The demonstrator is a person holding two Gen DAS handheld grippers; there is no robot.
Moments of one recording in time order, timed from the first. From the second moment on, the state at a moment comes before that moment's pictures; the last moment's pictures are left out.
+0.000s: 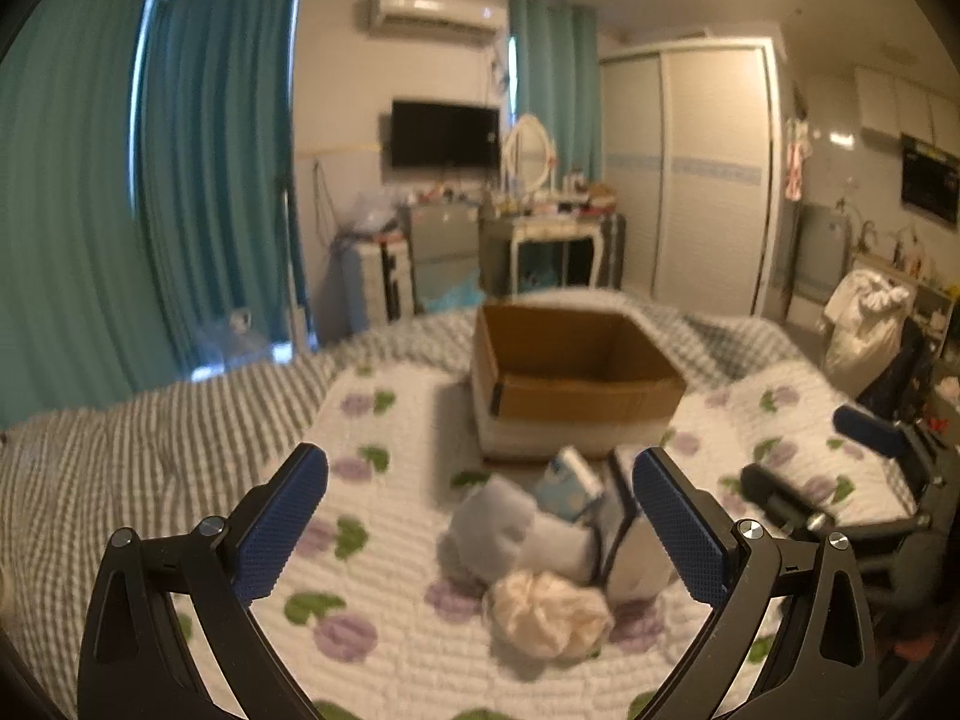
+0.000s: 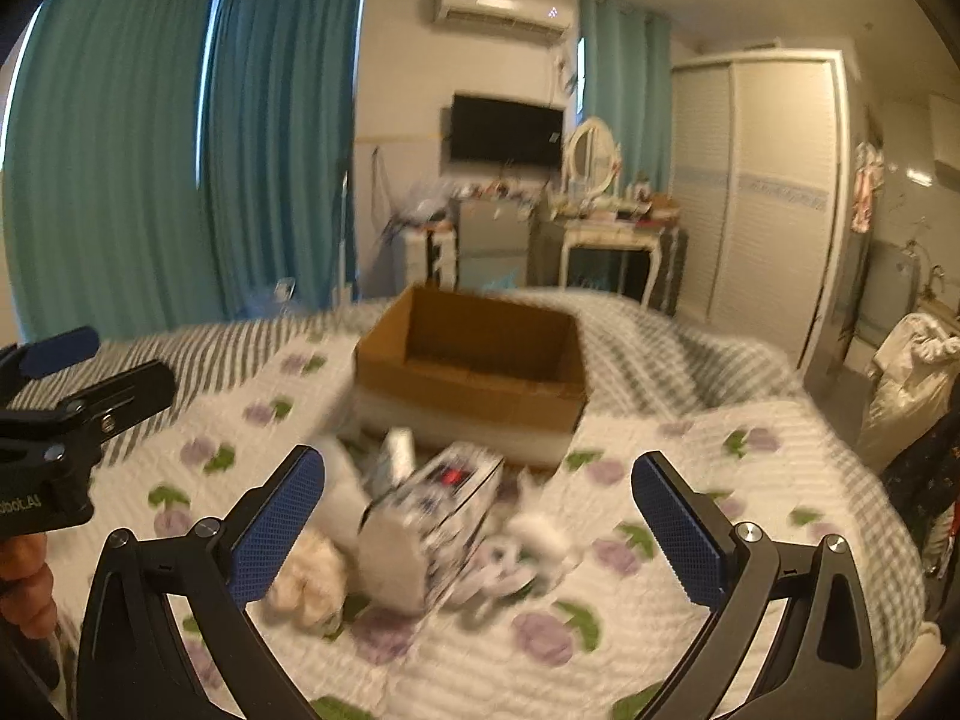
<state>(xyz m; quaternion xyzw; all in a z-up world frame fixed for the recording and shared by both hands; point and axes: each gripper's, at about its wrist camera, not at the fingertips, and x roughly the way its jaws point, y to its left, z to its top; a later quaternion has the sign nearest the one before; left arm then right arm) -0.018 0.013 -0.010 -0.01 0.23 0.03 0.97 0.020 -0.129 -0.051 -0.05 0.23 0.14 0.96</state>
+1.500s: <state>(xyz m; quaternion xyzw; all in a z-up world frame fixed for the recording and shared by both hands) 0.022 -0.031 -0.087 -0.02 0.40 -0.09 0.91 0.033 -0.164 -0.051 0.03 0.23 0.23 0.94</state>
